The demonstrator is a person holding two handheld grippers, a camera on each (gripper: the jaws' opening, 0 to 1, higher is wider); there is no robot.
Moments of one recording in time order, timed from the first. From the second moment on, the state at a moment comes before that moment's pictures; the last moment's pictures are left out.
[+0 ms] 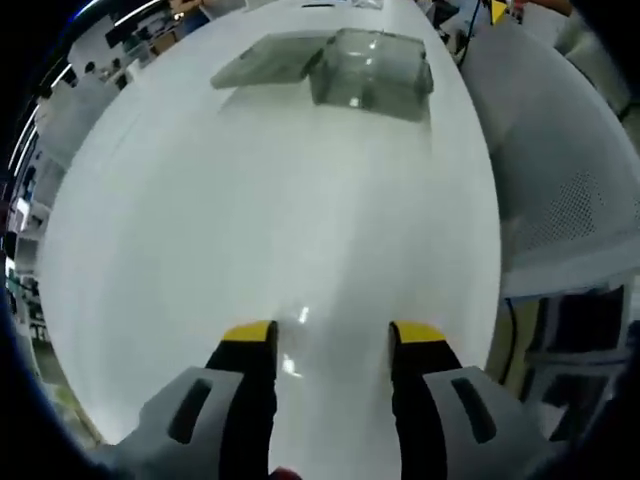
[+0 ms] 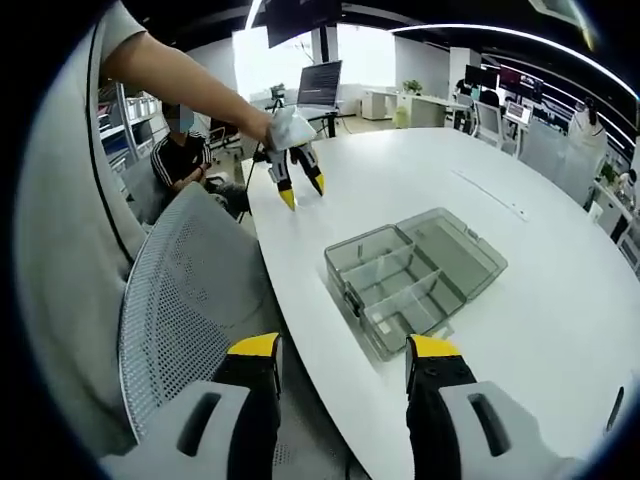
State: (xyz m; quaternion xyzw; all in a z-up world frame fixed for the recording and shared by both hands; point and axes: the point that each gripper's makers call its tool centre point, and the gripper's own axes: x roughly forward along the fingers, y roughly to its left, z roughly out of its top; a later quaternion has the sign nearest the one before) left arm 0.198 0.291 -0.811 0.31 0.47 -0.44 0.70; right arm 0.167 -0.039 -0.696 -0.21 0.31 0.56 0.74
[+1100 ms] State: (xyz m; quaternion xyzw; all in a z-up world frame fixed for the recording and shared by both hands) left arm 0.195 0.292 -0.810 0.31 0.48 -0.44 0.69; right arm 0.171 -0.033 -0.692 -0.21 0.31 0.56 0.74
